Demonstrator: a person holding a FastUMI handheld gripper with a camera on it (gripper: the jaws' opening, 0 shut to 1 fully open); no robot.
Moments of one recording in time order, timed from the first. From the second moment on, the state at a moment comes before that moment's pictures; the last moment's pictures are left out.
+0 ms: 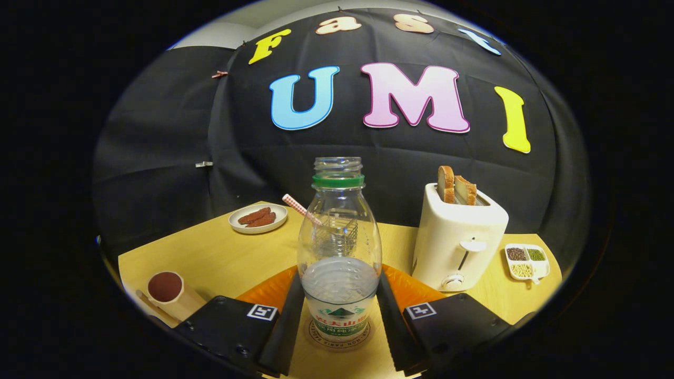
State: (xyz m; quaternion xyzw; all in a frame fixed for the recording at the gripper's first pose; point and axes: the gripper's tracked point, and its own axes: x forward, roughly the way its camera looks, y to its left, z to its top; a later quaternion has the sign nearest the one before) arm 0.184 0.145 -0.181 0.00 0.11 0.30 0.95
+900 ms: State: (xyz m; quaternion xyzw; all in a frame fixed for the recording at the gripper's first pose) arm 0.180 0.141 -0.184 -0.01 0.10 0.30 0.95
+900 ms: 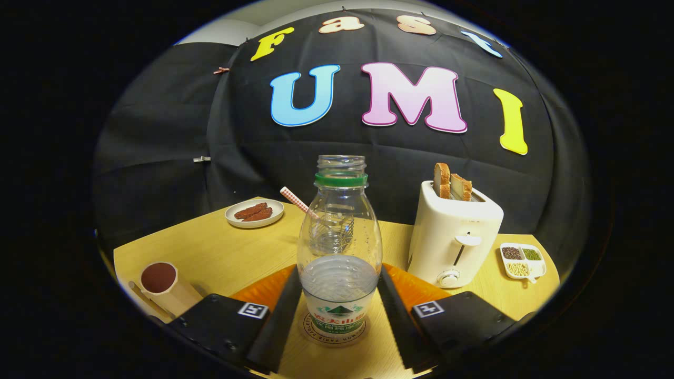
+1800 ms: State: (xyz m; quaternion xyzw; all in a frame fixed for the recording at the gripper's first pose) arm 0.139 0.089 -0.067 -0.03 0.04 0.26 0.96
